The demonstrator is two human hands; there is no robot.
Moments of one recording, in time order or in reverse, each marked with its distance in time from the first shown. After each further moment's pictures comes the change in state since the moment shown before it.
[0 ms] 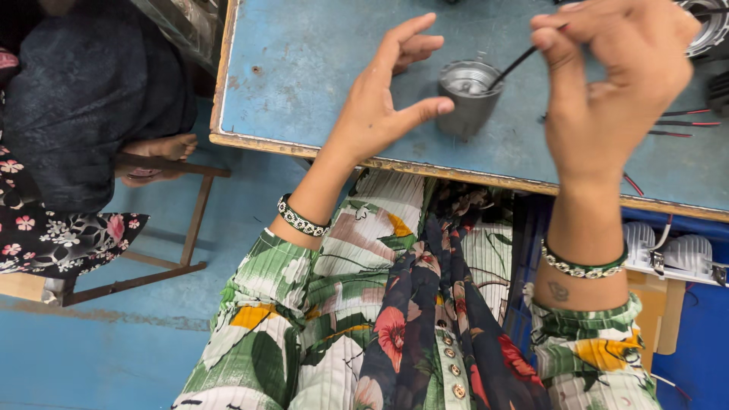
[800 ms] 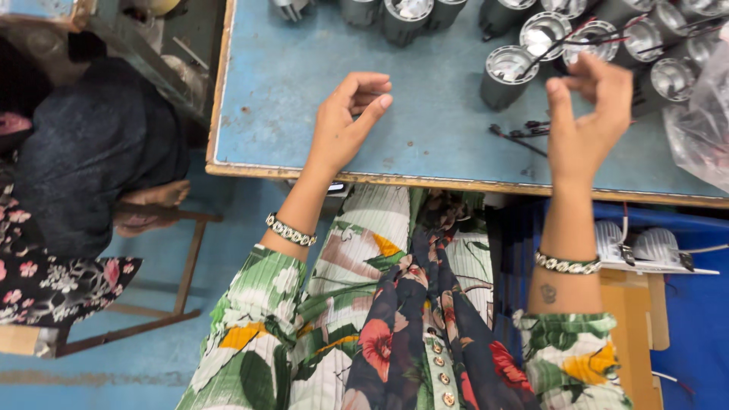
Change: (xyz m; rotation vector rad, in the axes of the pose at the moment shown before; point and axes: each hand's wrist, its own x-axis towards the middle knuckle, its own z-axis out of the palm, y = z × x) left_hand 0.005 -0.011 0.006 -0.153 0.098 -0.128; right_hand -0.074 0.063 -0.031 0.116 0.254 0.357
